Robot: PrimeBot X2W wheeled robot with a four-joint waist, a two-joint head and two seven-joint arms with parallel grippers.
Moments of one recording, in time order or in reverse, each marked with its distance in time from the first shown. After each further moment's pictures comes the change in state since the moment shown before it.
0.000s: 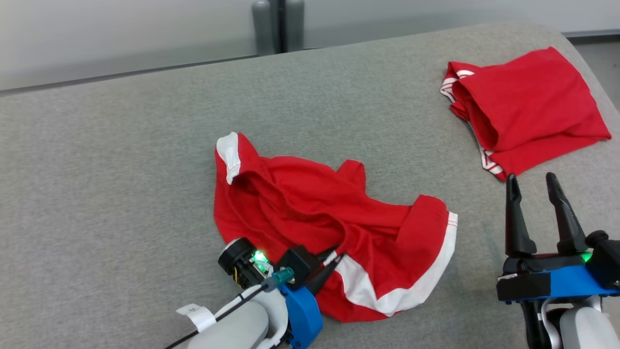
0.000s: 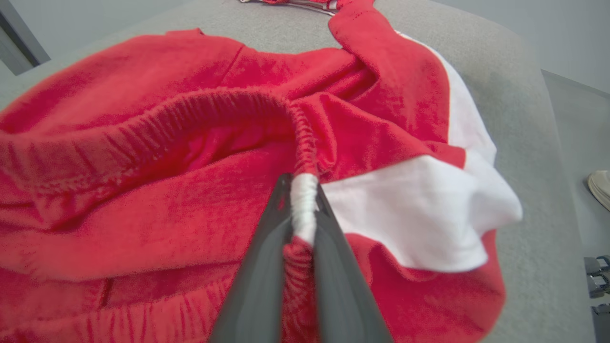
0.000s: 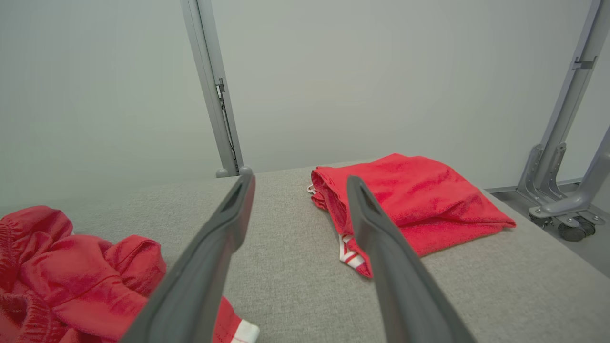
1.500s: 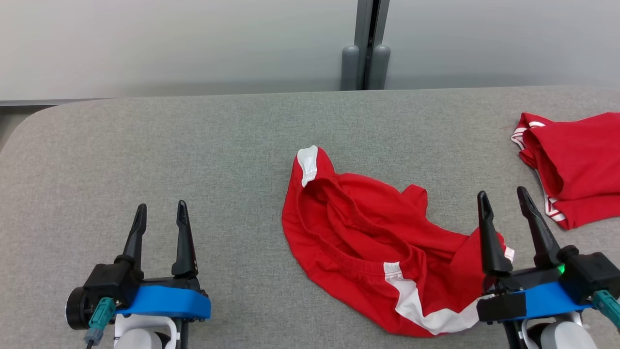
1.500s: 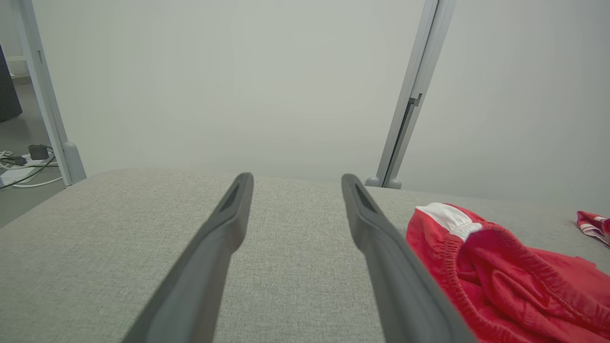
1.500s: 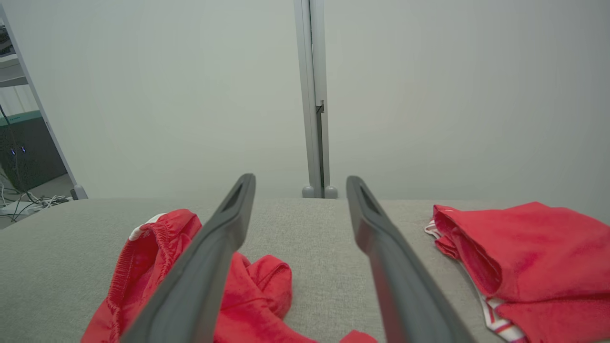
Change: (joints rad) left arm 0.437 -0.137 1.008 -0.373 0.276 0.070 -0.119; right arm 0.059 0.000 0.072 -0.045 -0.033 0.000 0.000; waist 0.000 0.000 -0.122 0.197
